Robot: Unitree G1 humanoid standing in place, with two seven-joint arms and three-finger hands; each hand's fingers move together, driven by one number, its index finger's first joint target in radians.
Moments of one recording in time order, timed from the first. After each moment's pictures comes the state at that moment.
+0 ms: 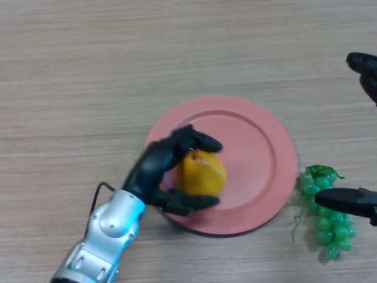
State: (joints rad) left arm -0.39 0.18 -0.37 0.54 0.08 -0.27 -0.05; right arm 0.09 -0.24 -0.27 -0.93 0.18 0.56 0.30
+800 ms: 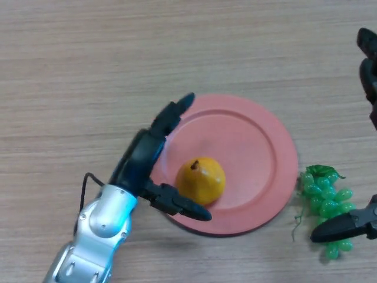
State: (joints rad) left arm -0.21 0.18 -0.21 0.00 0.16 0.03 -0.06; right arm 0.04 -0.24 -0.21 -0.92 0.18 0.58 0.30
